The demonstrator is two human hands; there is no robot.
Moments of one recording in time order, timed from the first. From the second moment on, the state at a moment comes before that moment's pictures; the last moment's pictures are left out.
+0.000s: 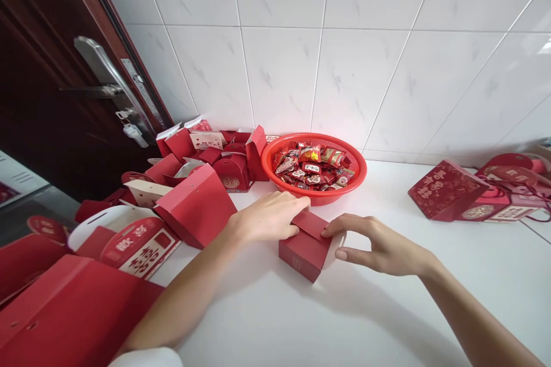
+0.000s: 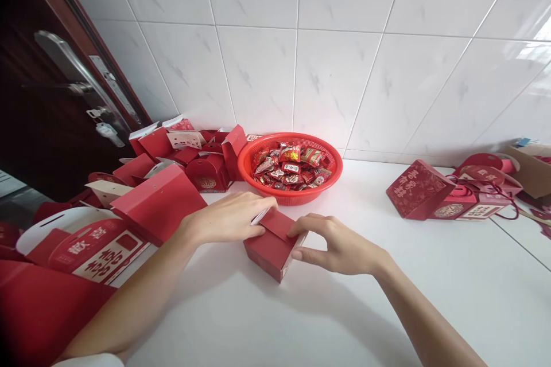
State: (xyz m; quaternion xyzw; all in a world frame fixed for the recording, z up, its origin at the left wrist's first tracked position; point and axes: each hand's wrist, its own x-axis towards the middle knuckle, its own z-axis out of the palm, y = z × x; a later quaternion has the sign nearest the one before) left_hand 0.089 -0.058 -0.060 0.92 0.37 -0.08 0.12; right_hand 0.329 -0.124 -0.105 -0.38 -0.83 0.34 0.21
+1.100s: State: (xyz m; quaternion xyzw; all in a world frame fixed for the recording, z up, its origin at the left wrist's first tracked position) left_hand 0.095 -0.061 -0.074 0.87 0.43 -0.07 0.23; right_hand 0.282 -0.150 -0.186 -0.51 -0.76 0.05 0.40
